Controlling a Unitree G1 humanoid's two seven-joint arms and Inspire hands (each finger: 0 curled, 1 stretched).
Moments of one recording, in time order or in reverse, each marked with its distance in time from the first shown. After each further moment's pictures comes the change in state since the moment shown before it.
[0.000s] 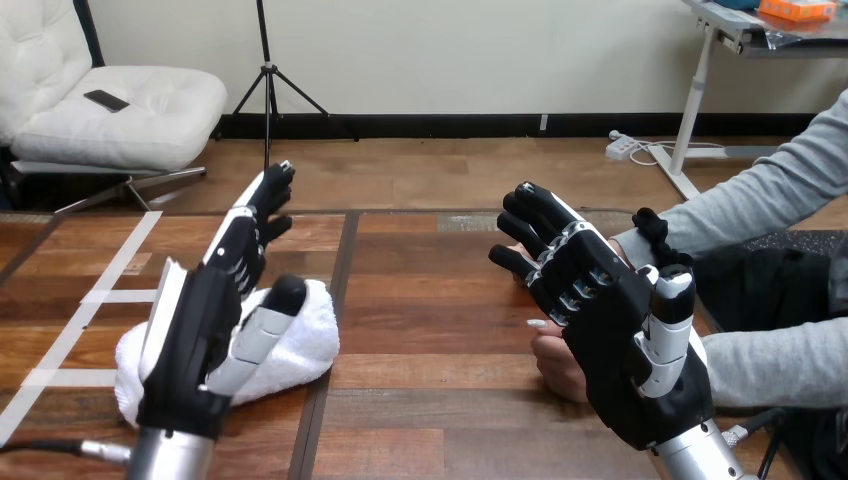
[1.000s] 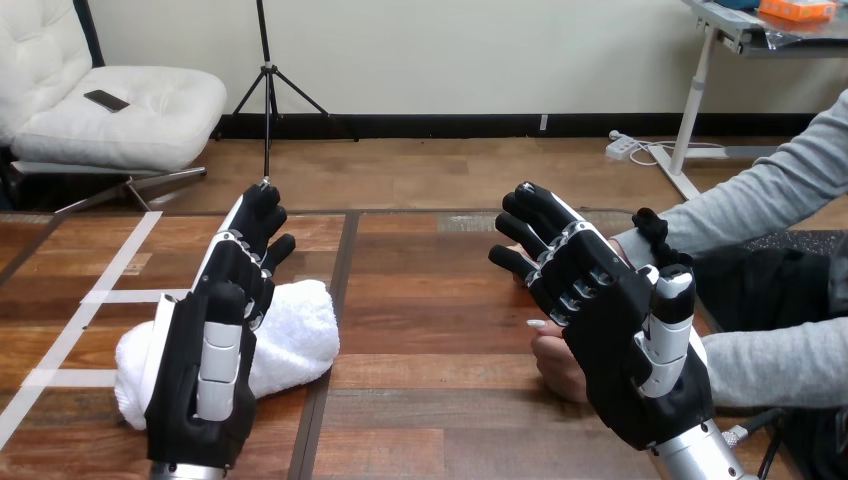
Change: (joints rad) left arm 0.077 -0.086 -0.048 -0.008 -0.262 0.015 -0.120; right arm 0.000 0.000 0.000 0.000 0.000 0.000 -0.001
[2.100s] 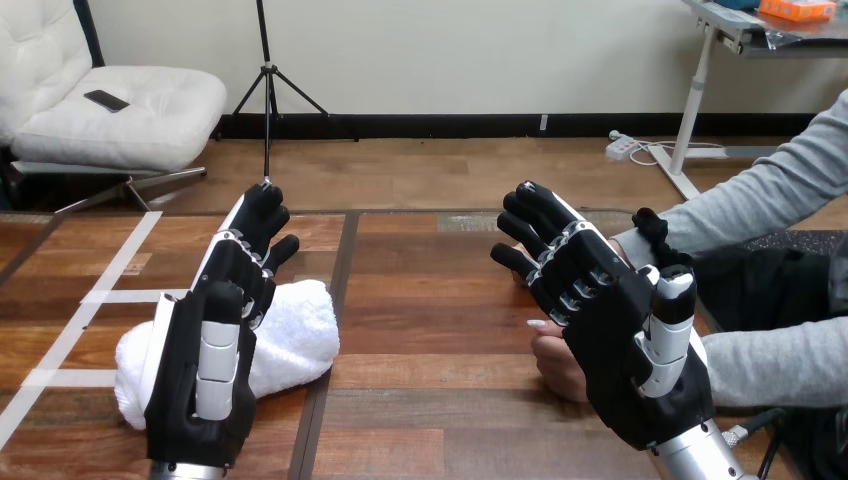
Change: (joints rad) left arm -0.001 0.000 0.000 0.000 -0.010 0.000 -0.006; right arm 0.000 0.000 0.000 0.000 0.000 0.000 0.000
